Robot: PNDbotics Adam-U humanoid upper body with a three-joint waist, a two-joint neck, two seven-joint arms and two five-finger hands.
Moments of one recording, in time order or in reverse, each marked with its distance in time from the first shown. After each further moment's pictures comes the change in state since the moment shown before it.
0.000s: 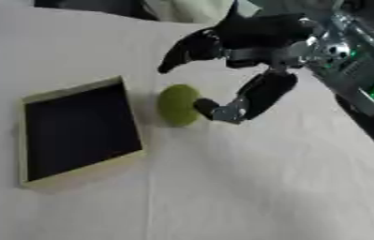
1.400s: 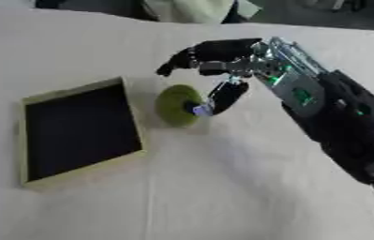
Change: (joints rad) left arm 0.000 -0.009 -0.001 0.000 0.005 0.003 -0.011; right arm -0.033 0.167 0.000 0.343 0.286 -0.030 -0.101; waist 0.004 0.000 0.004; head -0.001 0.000
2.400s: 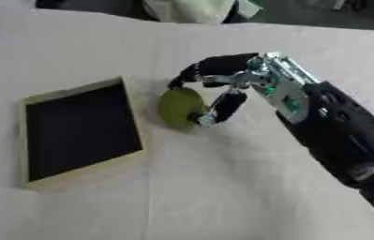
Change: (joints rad) left arm -0.001 -0.007 -0.005 0.000 0.007 0.003 -0.004; right arm 0.011 0.058 -0.010 0.112 0.105 -0.045 0.015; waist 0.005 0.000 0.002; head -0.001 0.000
